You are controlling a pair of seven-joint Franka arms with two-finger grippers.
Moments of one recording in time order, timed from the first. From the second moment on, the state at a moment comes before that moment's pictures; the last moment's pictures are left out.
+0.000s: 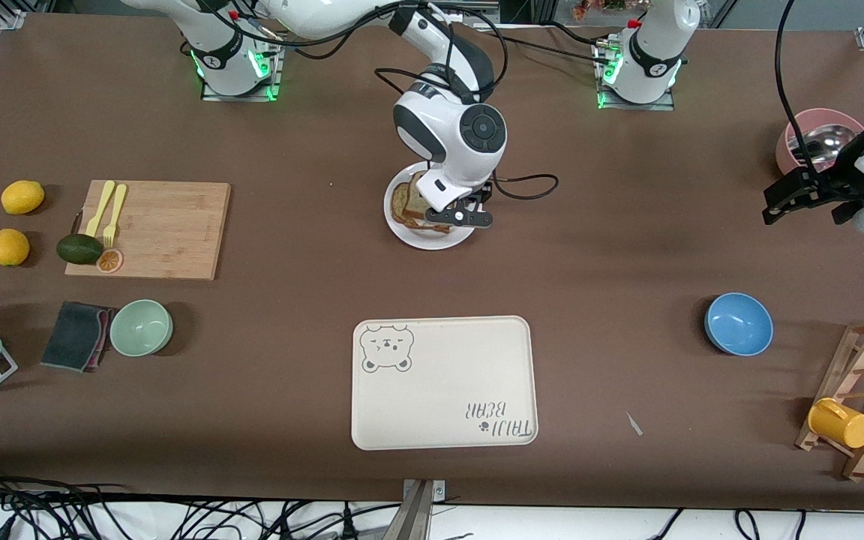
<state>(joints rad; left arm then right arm) 0.03 0.08 -0.07 -1.50 0.02 1.63 -0.06 0.85 0.78 0.08 -1.22 -0.02 1.84 0.98</state>
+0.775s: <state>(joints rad) 0.03 0.08 -0.07 -1.50 0.02 1.63 -0.06 0.76 0.58 -0.27 -1.24 0.05 1.78 0.77</state>
